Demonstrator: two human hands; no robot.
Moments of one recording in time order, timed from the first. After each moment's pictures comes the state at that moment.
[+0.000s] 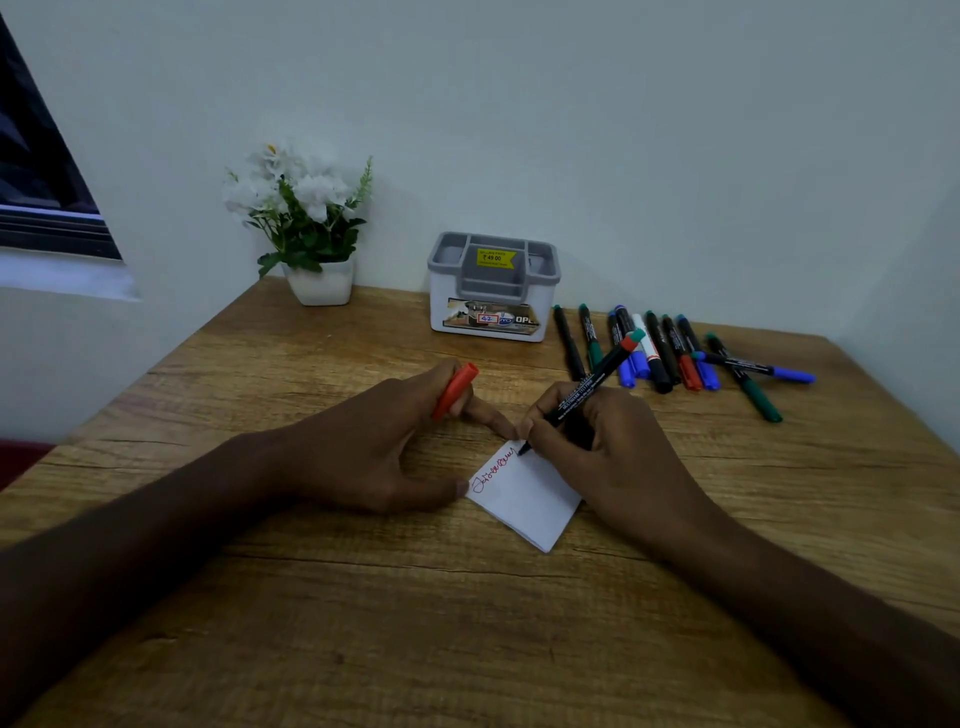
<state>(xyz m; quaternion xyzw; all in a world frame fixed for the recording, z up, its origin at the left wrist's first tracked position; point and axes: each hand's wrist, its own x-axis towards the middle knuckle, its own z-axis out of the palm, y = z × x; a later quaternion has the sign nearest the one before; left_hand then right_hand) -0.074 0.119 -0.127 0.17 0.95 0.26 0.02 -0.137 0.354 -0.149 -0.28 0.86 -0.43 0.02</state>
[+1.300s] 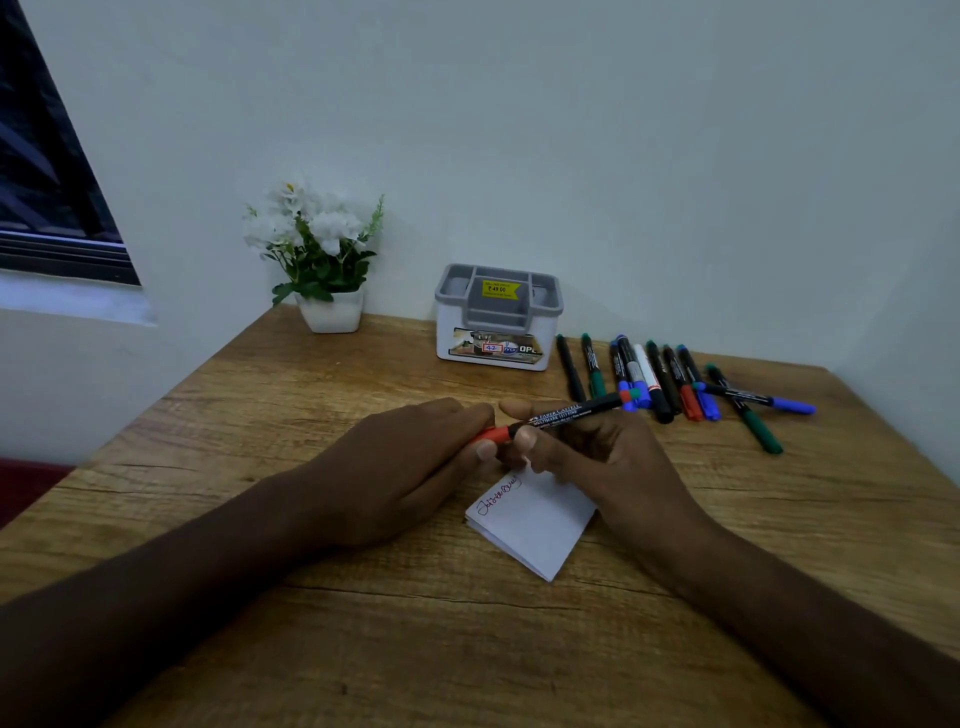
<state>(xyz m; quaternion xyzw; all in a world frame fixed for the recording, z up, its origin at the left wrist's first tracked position) -0.079 0.125 -0.143 0.21 0.95 0.19 -0.09 -0.132 0.351 -0.138 -0.26 0.72 -0.63 0.11</state>
